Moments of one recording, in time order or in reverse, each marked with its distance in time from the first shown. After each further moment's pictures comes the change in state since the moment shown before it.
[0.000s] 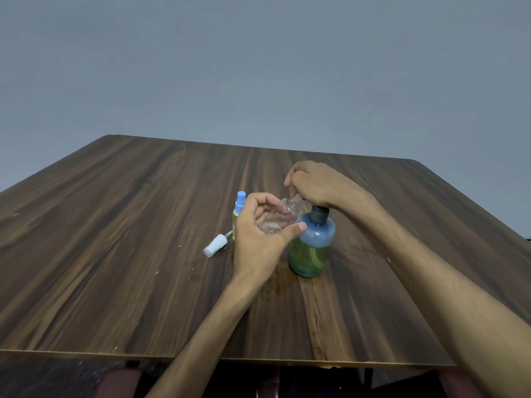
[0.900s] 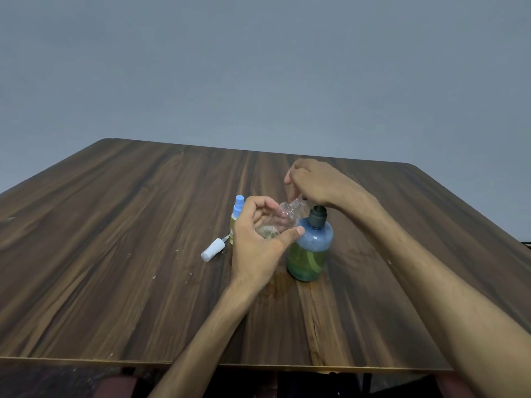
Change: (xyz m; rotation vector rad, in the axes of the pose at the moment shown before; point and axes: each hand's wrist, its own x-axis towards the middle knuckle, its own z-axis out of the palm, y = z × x) left_hand 0.000 0.002 0.001 0.023 -0.001 0.031; right_hand -0.004 -0.001 -0.006 -0.011 0.016 -0.013
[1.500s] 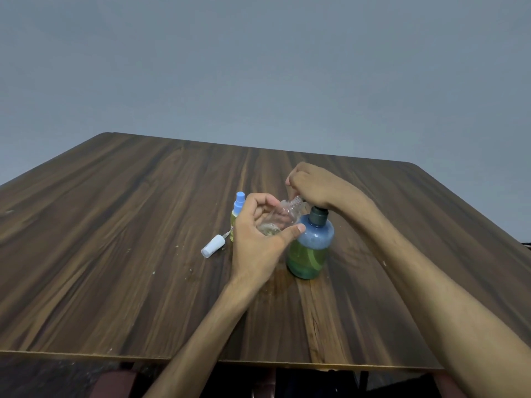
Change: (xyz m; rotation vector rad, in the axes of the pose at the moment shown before) left_hand 0.001 -0.004 0.000 -0.010 -0.006 -0.008; right_hand 0.006 0.005 0.004 0.019 -0.035 0.015
